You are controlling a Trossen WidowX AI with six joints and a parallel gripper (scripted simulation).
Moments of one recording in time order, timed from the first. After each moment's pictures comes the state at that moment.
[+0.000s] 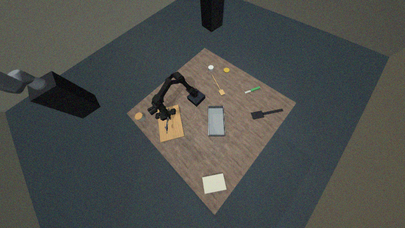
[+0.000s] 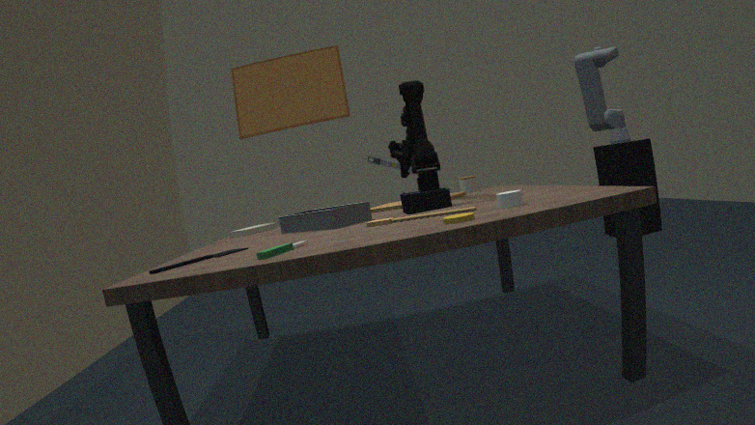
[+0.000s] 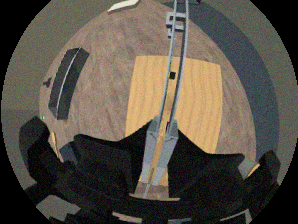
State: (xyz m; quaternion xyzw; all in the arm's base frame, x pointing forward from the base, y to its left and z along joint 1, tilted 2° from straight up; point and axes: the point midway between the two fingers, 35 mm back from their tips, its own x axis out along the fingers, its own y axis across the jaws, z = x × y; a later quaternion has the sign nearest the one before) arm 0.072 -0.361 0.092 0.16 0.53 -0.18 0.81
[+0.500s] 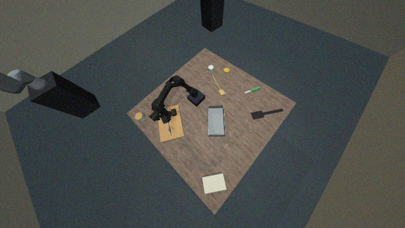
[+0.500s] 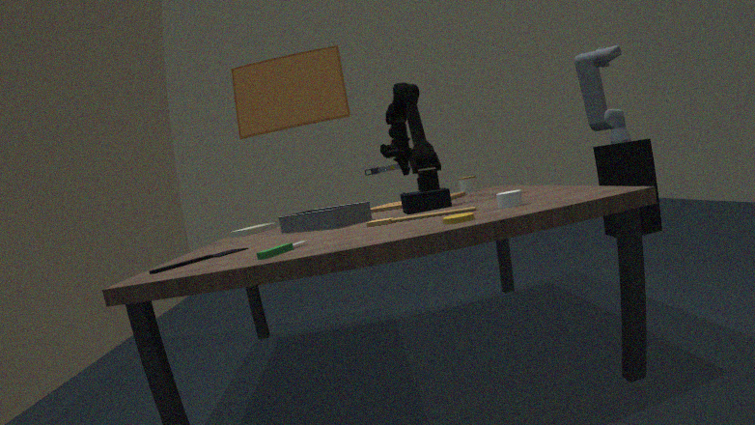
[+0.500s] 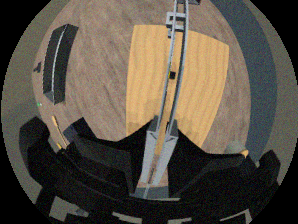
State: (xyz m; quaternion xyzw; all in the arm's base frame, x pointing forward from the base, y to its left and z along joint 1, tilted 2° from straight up) arm 0.074 -0.357 0.105 0.15 0.68 -0.17 0.70
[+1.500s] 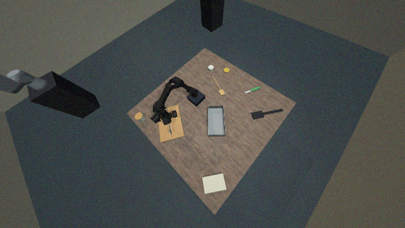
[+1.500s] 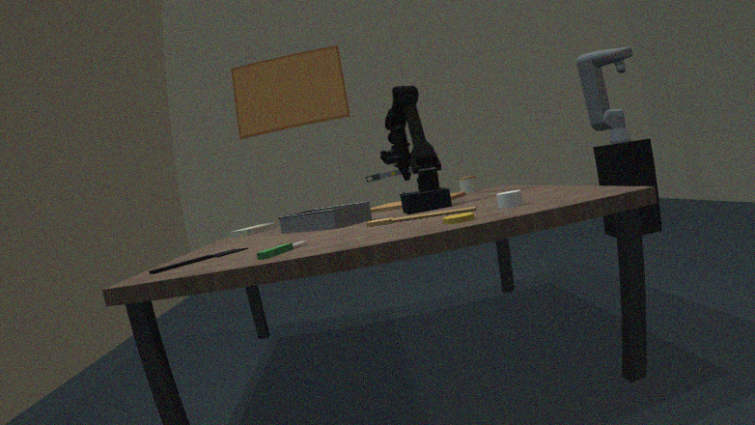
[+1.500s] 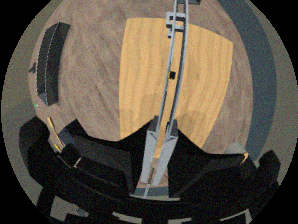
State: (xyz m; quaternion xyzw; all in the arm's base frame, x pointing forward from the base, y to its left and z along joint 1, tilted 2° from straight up) arm 0.074 -0.364 0.083 0.14 0.69 -0.17 0.68
